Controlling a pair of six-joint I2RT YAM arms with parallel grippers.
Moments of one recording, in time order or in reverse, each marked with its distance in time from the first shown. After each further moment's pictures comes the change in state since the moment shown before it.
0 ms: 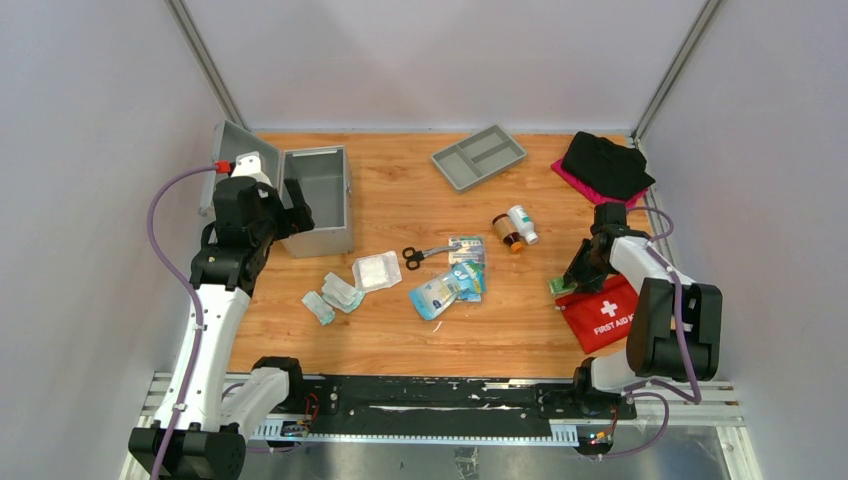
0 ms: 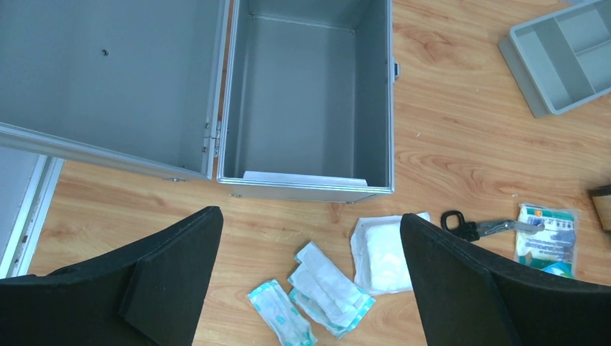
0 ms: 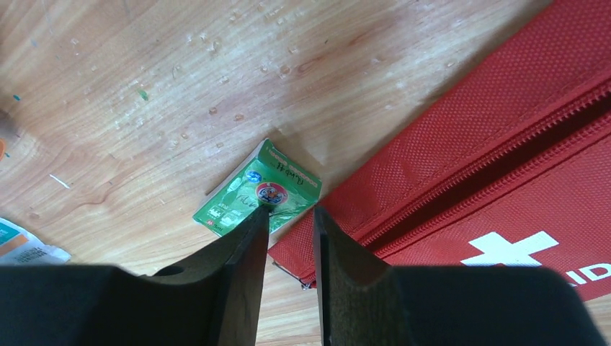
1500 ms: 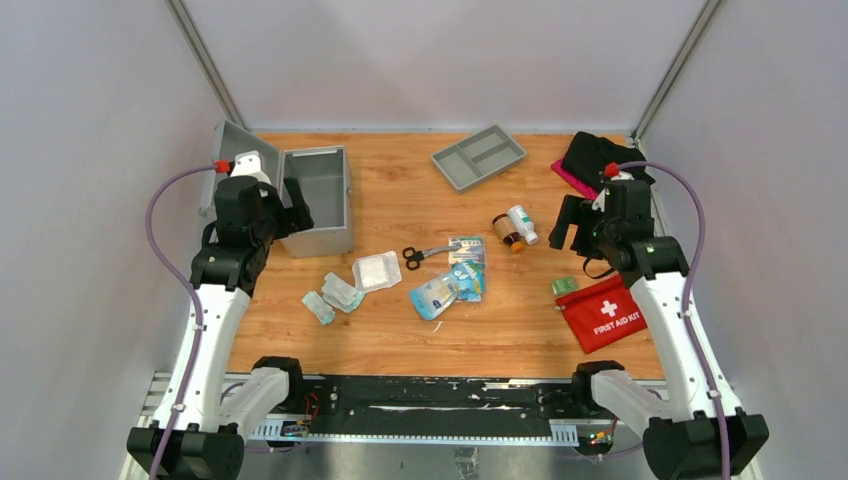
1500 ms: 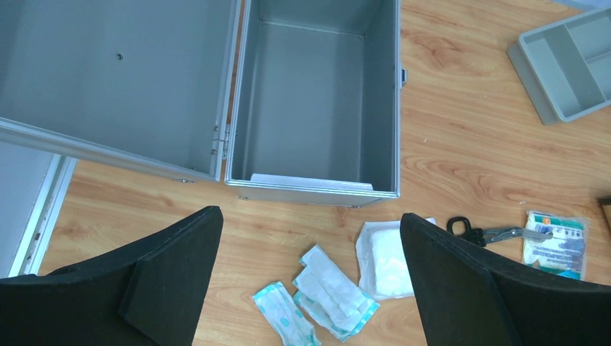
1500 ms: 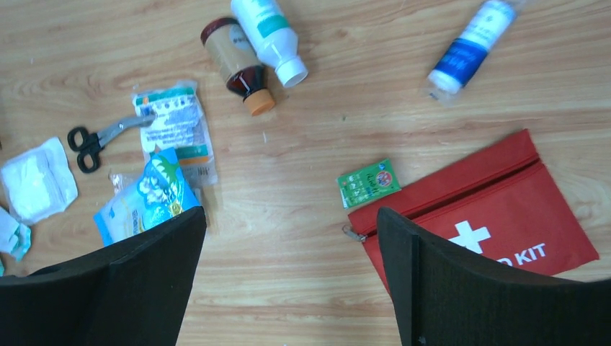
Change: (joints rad) left arm -0.019 0.000 0.006 0.000 -0.054 0.000; right arm 0.223 -0.490 0.254 -0.175 0.044 -0.157
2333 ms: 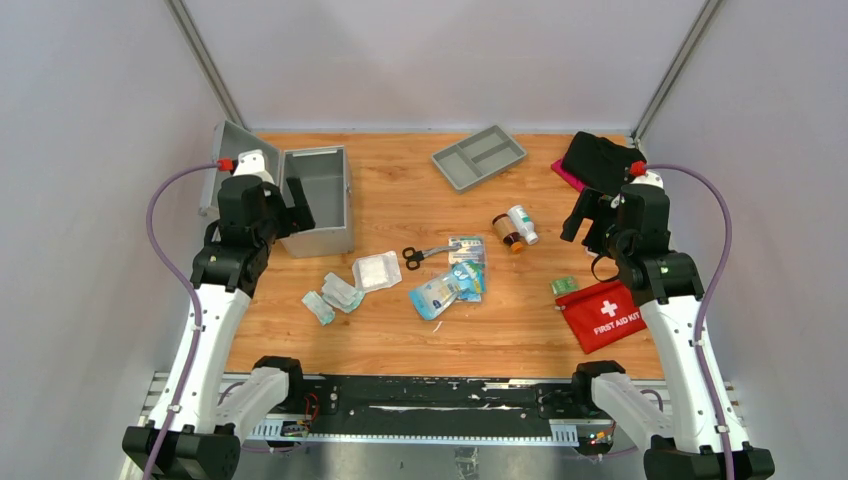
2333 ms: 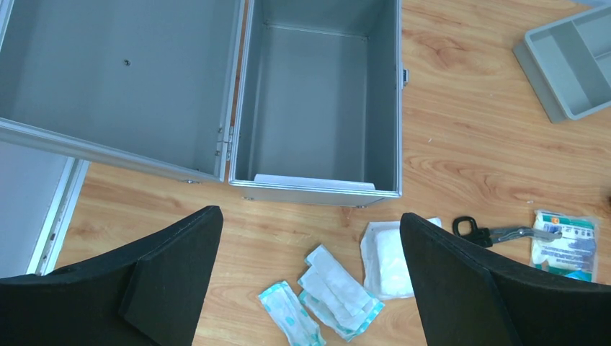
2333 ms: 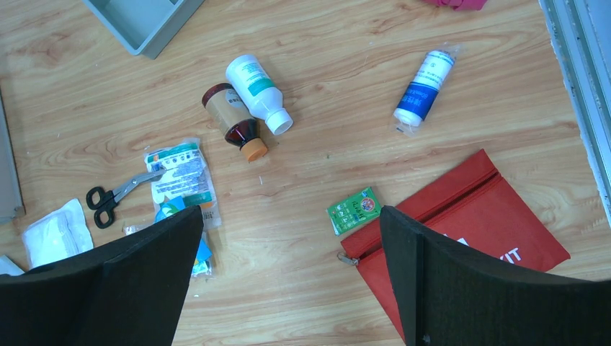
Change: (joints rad) left arm -0.035 0.003 0.019 -0.015 -0.048 0.011; right arm 0.001 -0.082 0.013 0.038 0.106 0.049
